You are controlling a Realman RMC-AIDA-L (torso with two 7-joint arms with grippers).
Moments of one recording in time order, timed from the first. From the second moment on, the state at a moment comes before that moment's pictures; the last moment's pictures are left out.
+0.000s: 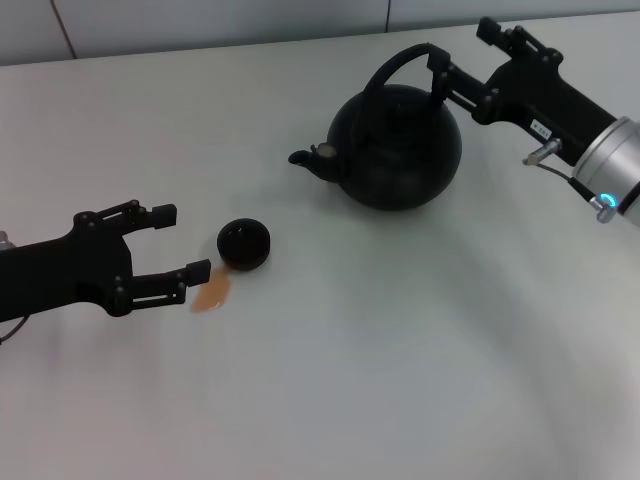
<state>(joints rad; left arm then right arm) -0.42 -1.99 1.05 0.60 1.66 1.48 -1.21 0.40 2.09 -1.27 -0.41 -0.70 -1.11 0.63</state>
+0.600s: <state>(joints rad) -0.41 -1.99 1.01 0.64 1.65 1.55 -1.21 0.37 2.03 -1.26 -0.50 -1.17 -1.49 0.74</state>
